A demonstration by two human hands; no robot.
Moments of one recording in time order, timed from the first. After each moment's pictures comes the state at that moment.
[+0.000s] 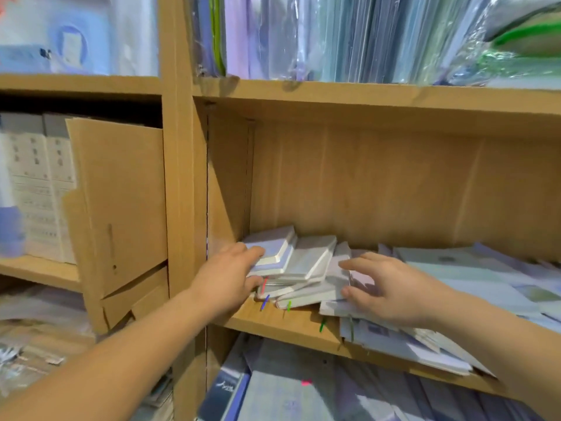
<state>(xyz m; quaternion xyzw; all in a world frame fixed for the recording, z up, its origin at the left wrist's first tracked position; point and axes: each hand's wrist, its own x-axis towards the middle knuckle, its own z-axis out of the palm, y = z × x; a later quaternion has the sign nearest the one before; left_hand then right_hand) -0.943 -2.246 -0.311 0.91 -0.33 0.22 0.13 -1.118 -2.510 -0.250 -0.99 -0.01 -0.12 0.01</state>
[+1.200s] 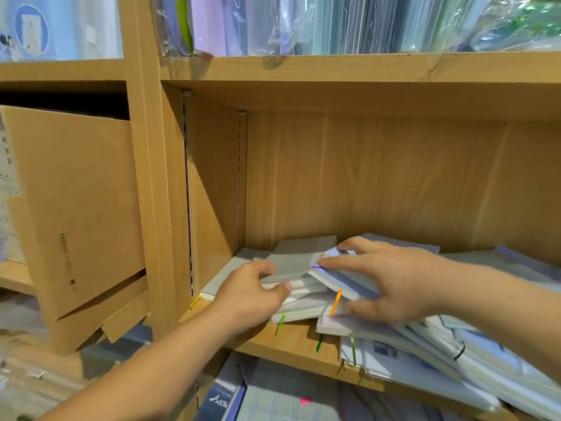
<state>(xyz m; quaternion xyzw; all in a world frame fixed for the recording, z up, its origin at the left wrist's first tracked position) -0.960 -2.302 -0.322 0.86 -0.20 0.04 0.46 -1.095 -2.521 -0.216 -0.99 -0.10 -0.03 -0.08</state>
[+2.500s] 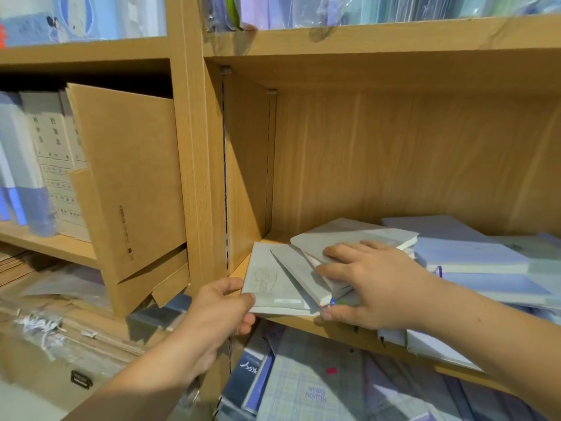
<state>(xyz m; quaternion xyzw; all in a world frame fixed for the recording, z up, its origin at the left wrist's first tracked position) -1.026 -2.215 -0.338 0.74 -0.01 -0.11 0.66 -1.075 -2.463 -0.267 -0.97 -0.16 -0.09 -0.17</state>
